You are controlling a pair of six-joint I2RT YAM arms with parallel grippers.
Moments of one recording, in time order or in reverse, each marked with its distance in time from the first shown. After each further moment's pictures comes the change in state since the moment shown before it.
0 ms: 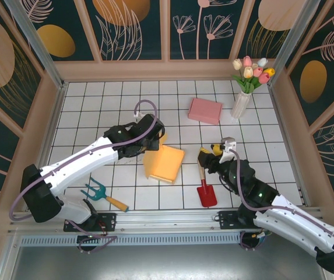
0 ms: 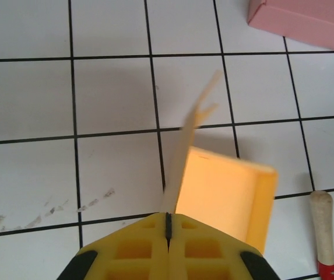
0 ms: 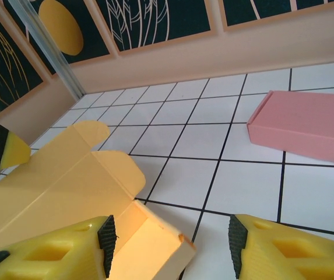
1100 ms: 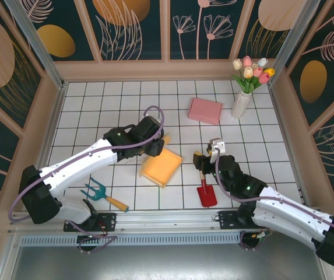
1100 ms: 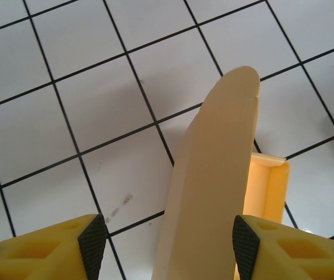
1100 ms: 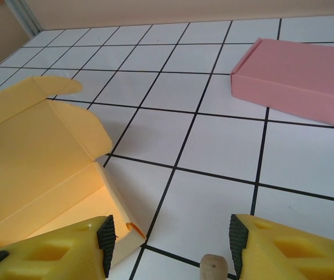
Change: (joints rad) left arm 0.000 -0.024 -0.055 0.054 0.072 0.317; right arm 0.000 0.202 0.000 0.002 0.021 -0.031
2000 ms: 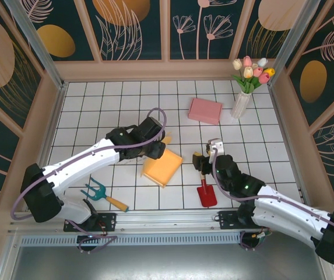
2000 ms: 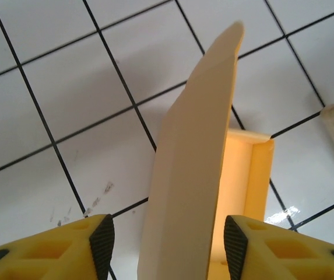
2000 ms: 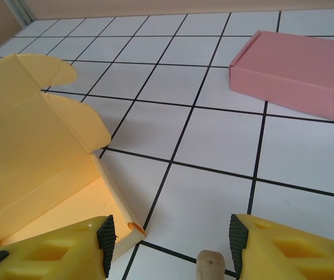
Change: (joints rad) left arm 0.000 0.029 -0.015 -0.015 0.072 0.023; right arm 0.000 0.040 0.000 0.003 0.000 -0.009
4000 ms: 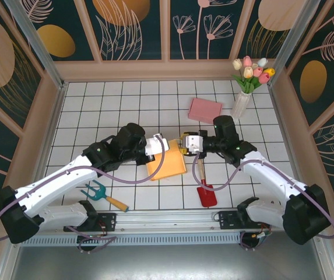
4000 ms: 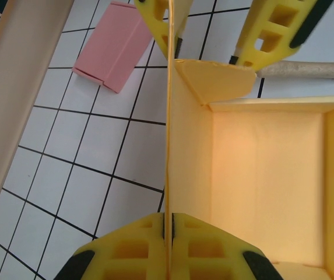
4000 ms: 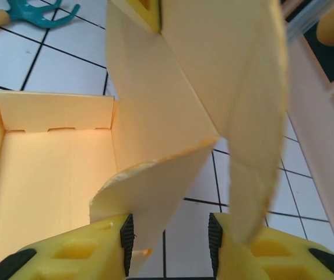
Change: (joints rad) left arm 0.000 -0.287 -0.204 0.278 0.146 0.980; right arm -0.391 0.446 0.372 -0.039 -1.090 -1.381
